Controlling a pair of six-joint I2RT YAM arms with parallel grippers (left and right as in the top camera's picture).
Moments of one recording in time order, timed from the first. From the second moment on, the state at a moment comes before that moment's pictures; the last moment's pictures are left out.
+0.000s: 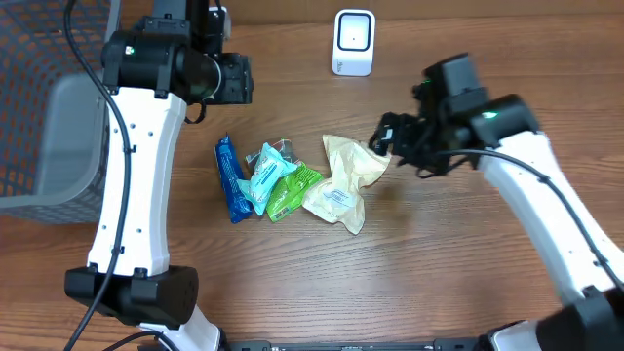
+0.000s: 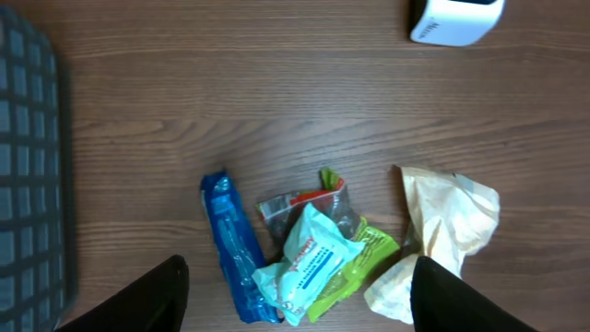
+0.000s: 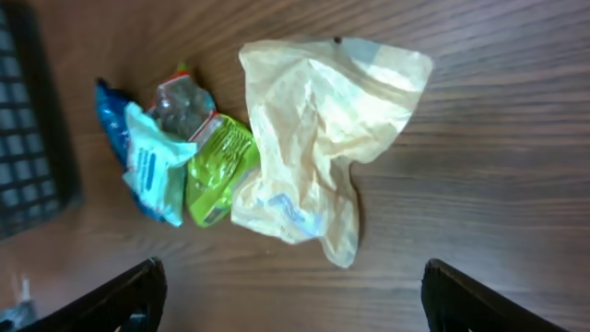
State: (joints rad) left arm -0.13 1.81 2.12 -1.38 0.03 -0.16; right arm 0.37 1.63 1.47 -1.02 -0.30 0.60
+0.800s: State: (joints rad) left arm -0.12 1.93 2.12 -1.41 0.03 -0.16; right arm 0.58 1.99 1.47 -0.86 -0.17 0.83
